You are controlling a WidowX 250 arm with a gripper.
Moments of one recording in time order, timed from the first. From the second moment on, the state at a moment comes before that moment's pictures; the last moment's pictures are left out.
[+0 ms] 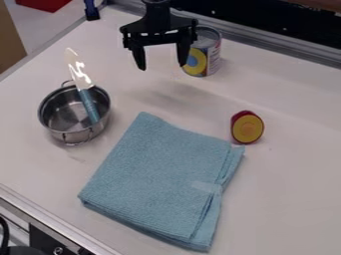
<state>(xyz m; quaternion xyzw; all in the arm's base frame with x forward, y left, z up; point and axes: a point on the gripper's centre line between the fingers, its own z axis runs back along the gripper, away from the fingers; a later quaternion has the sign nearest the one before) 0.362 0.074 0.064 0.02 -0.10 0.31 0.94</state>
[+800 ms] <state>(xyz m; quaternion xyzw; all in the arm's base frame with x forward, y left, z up) 0.304 0.132 0.064 0.03 -0.06 0.28 0.96</state>
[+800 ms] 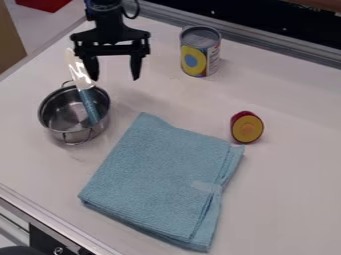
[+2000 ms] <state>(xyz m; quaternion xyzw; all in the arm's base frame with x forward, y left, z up) 0.251 0.145 0.054 0.02 -0.07 0.29 0.95</state>
